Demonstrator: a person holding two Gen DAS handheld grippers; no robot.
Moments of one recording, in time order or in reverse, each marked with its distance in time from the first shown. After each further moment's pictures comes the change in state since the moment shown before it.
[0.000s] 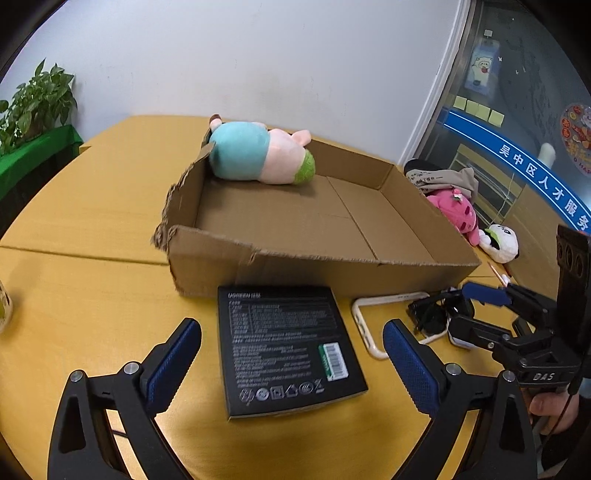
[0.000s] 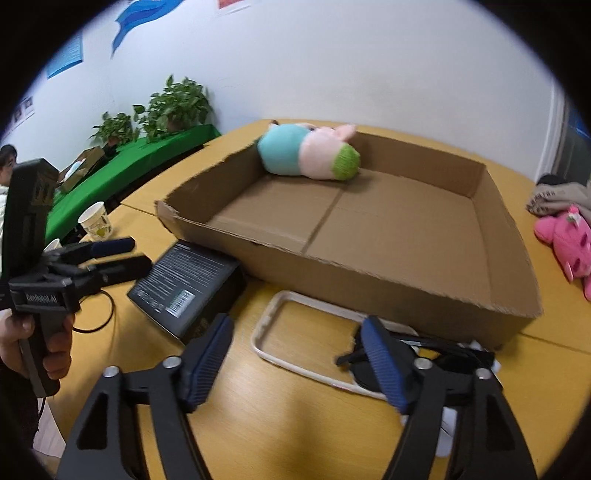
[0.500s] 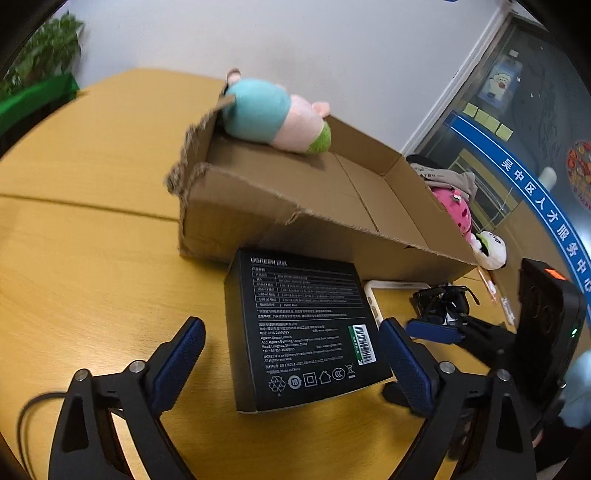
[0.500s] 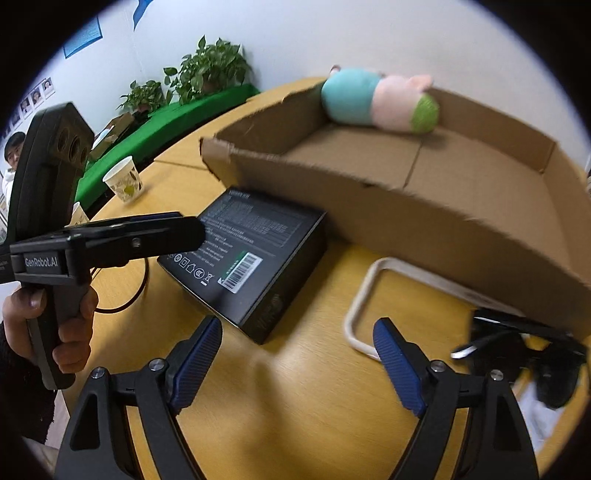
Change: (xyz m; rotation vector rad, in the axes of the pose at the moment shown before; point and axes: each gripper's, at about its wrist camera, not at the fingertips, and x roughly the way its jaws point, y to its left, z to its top) left arm 0.032 0.039 -0.008 -0.134 0.123 -0.120; right arm 0.067 0.050 -0.015 -0.027 0.174 0.162
